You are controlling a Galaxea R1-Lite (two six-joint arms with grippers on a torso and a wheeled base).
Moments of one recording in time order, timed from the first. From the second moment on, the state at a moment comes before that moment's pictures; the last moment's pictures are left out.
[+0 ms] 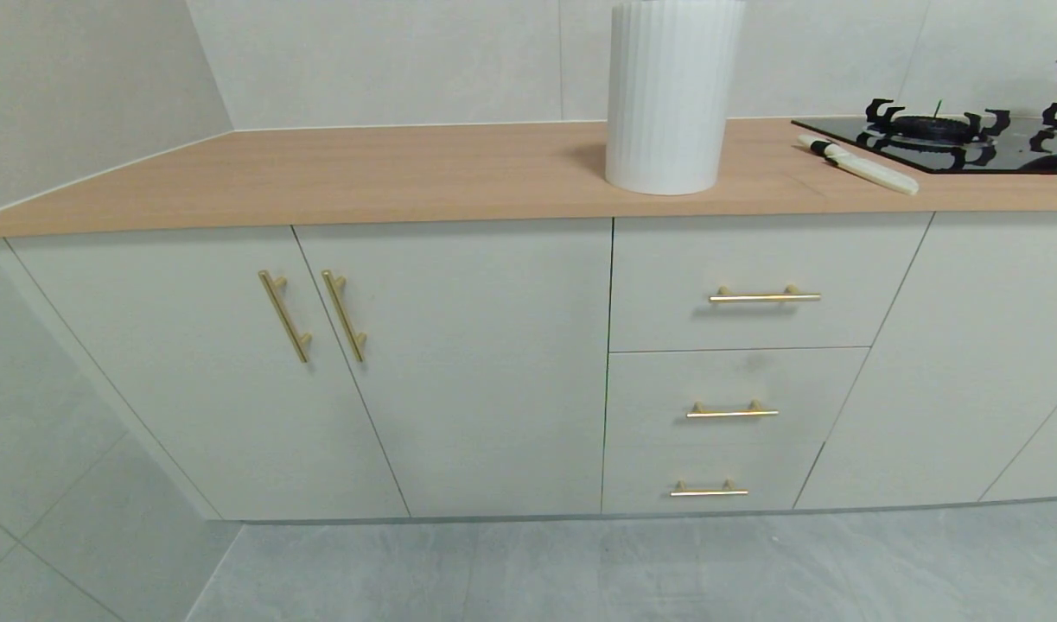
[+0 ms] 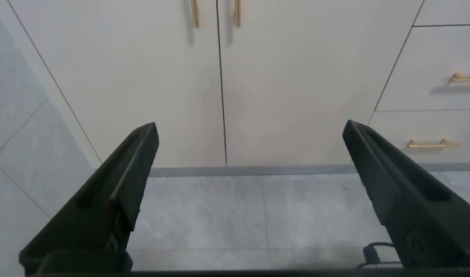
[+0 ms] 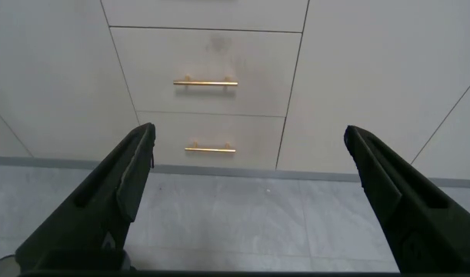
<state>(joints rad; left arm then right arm) 0.00 0.00 0.00 0.00 0.00 0.00 0.00 0.00 0.00 0.00 0.05 -0.04</state>
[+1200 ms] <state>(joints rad) 0.00 0.00 0.00 0.00 0.00 0.00 0.00 0.00 0.00 0.01 0.04 -0.01</state>
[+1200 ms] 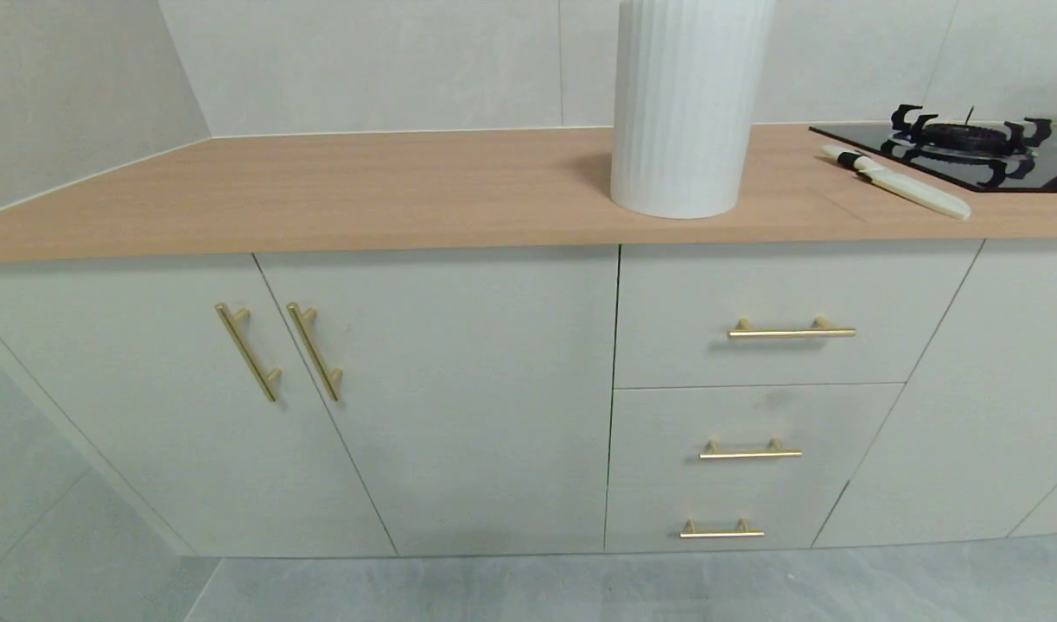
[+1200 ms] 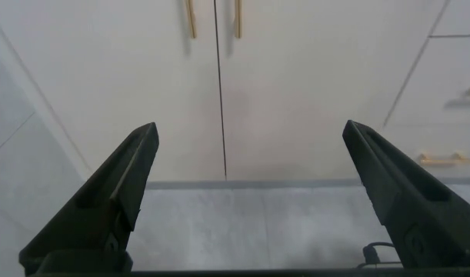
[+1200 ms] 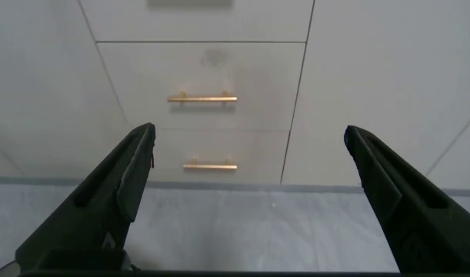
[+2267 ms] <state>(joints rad) 0.00 0.00 0.00 0.00 0.00 0.00 0.00 0.00 0.00 0.01 0.04 -0.01</state>
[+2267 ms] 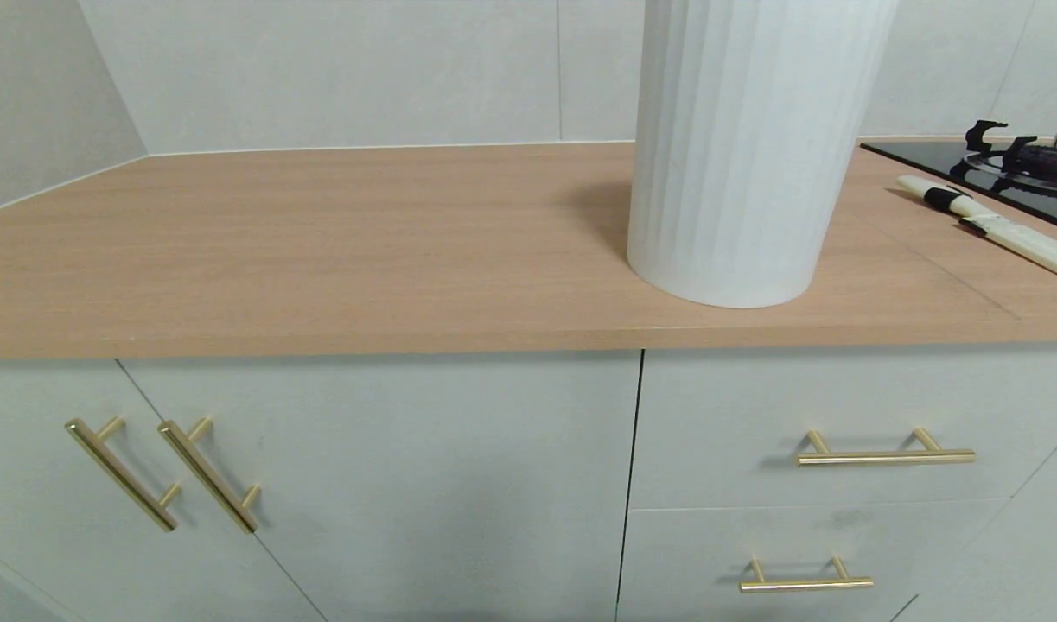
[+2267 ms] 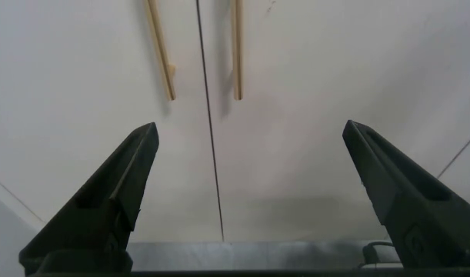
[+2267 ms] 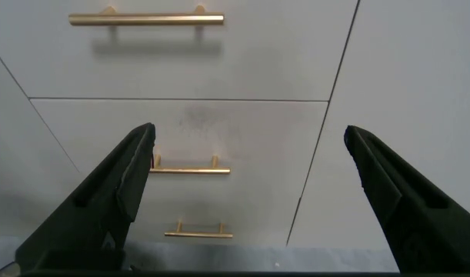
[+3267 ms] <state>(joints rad) 0.00 0.00 0.00 0.00 0.00 0.00 0.00 0.00 0.00 0.01 0.04 -0.01</state>
